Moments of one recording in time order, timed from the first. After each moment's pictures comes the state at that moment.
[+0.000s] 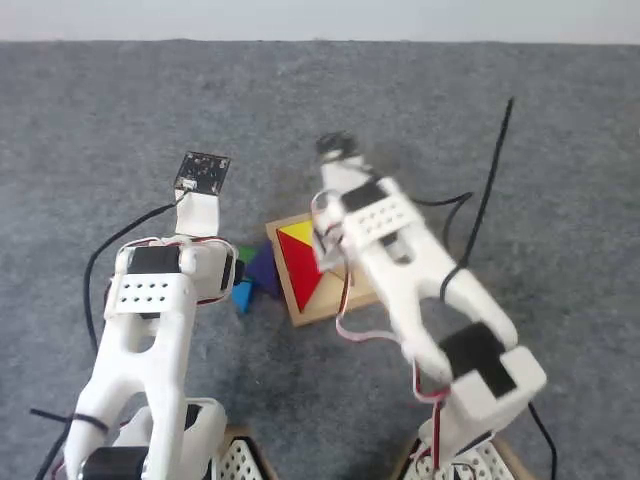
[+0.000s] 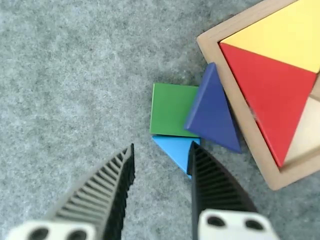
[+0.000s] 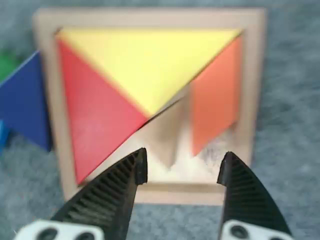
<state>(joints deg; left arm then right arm) -7.6 -29.5 53.1 60.3 -6.3 -33.6 7.9 16.4 64.1 -12.4</state>
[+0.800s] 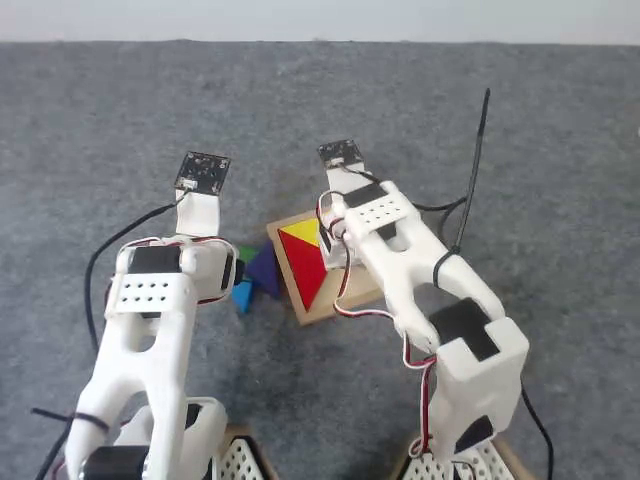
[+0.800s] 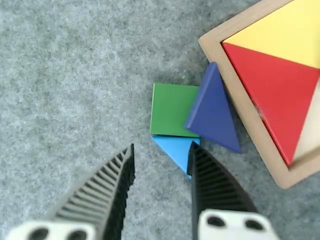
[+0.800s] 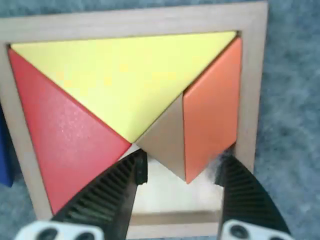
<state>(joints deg) -7.6 -29.5 53.1 60.3 -6.3 -29.3 18.7 11.3 59.8 -10.1</state>
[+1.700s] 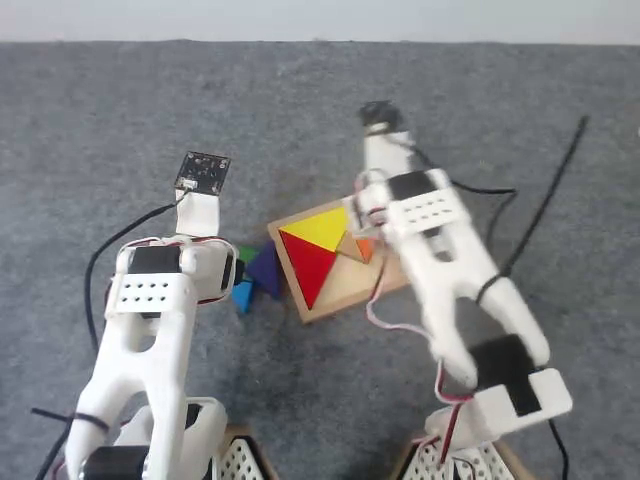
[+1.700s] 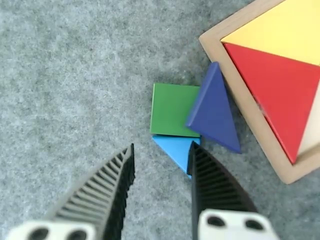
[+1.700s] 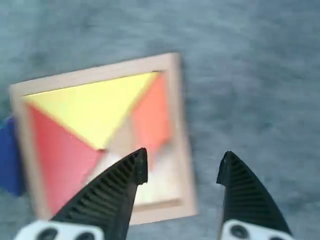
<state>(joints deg) -7.6 -29.5 53.1 60.3 -6.3 -19.8 2.5 15.7 59.4 -8.0</state>
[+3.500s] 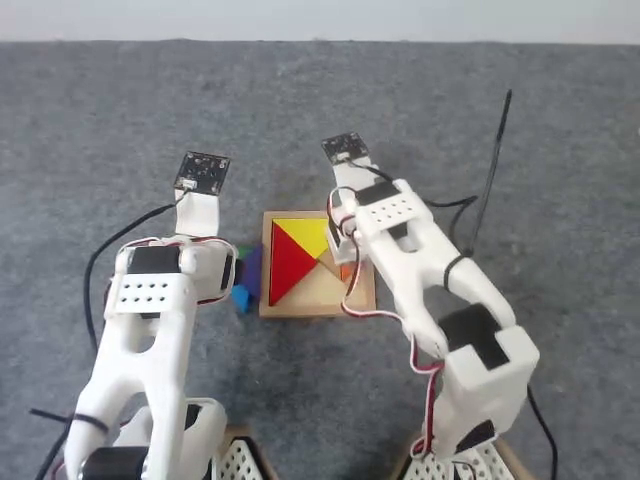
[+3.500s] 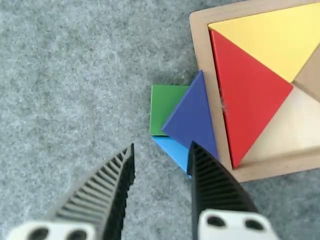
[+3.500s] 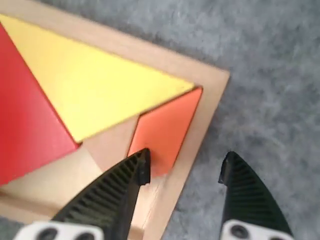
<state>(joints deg) -7.6 -29.5 53.1 60.3 -6.3 -27.6 16.9 12.1 58.2 -4.6</state>
